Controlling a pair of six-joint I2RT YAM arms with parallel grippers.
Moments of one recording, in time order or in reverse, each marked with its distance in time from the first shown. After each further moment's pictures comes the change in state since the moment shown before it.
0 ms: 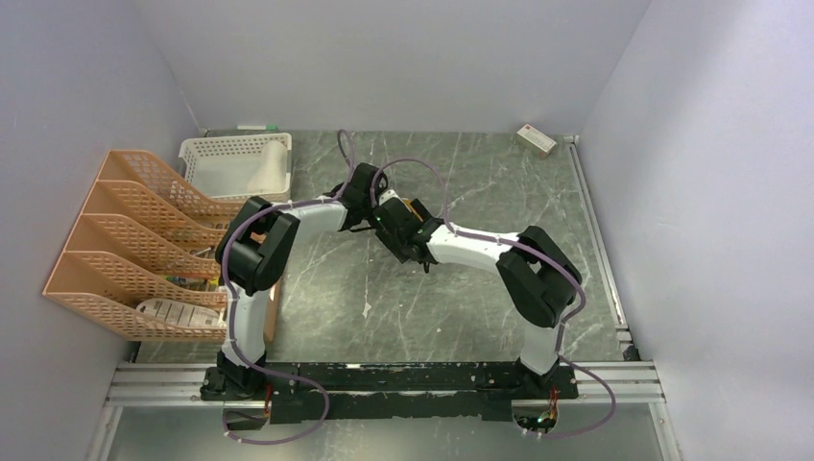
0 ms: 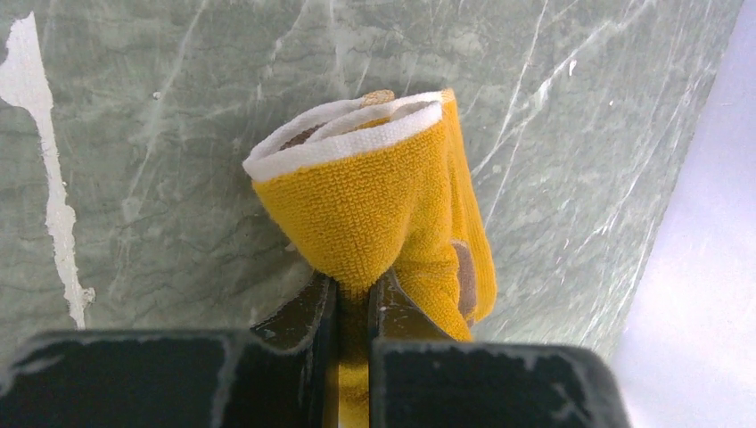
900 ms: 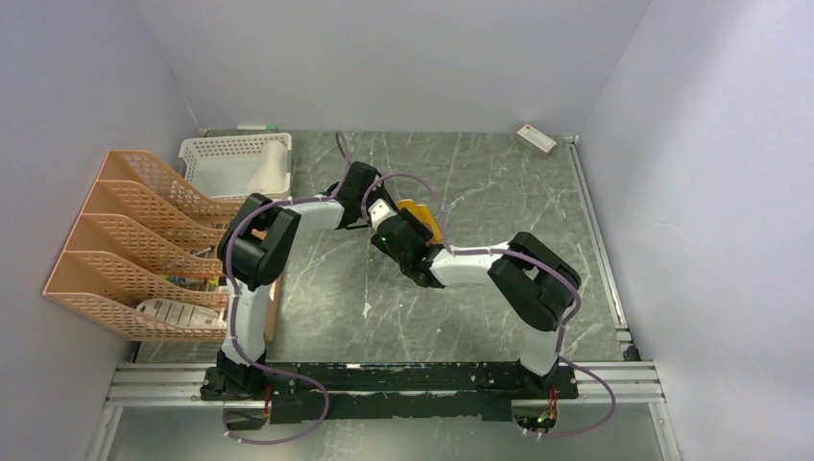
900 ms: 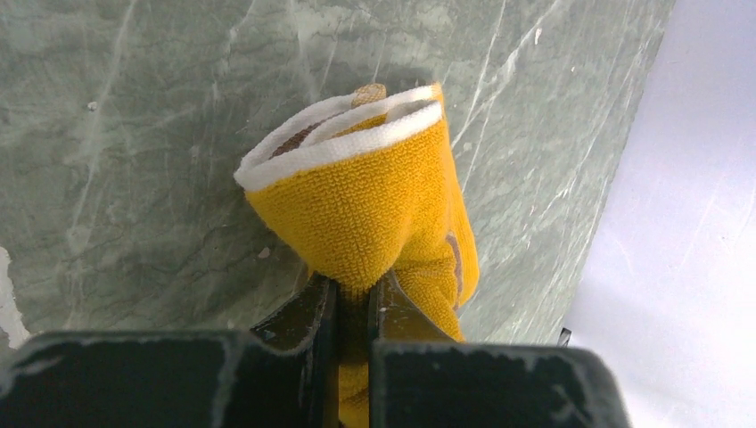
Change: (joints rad) left arm 0.040 0.036 0.000 0.064 0.185 -0.019; right arm 0.059 -0.018 -0.233 0.532 0.063 -0.199
